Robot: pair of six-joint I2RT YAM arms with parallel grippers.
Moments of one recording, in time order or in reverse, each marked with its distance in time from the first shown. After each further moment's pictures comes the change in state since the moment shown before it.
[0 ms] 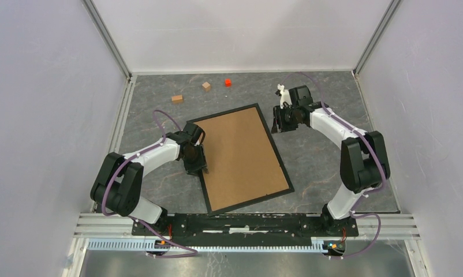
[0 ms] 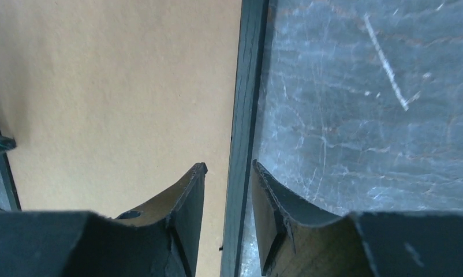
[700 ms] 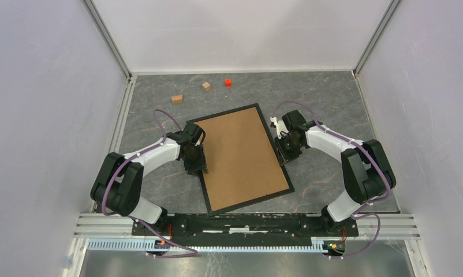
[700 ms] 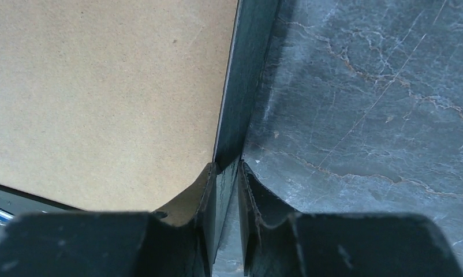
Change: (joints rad) left arm -0.003 0.003 0.002 -0.002 -0.003 0.012; right arm 0.105 -0.084 -0.261 -0.148 0.082 -0.114
